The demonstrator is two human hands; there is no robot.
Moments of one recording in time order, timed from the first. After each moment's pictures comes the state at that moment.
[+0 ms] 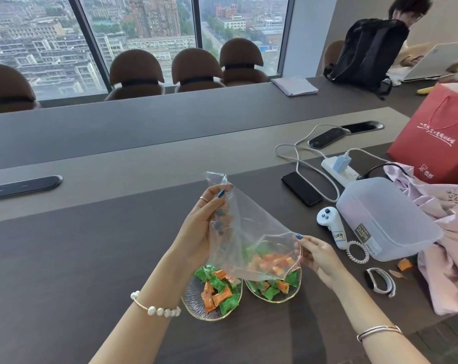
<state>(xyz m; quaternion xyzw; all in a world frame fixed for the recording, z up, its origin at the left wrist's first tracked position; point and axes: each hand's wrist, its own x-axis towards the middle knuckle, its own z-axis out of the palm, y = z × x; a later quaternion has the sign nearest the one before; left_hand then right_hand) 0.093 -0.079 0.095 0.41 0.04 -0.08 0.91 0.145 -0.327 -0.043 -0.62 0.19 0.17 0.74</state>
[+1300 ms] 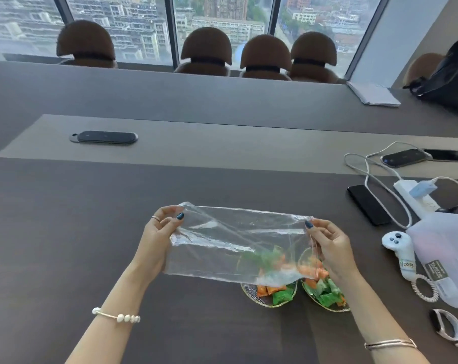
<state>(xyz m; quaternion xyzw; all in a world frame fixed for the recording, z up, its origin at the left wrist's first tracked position) -0.015 0.114 0.016 0.59 0.25 0.13 0.76 0.121 -0.185 -0.002 -0.71 0.04 0.11 0.70</state>
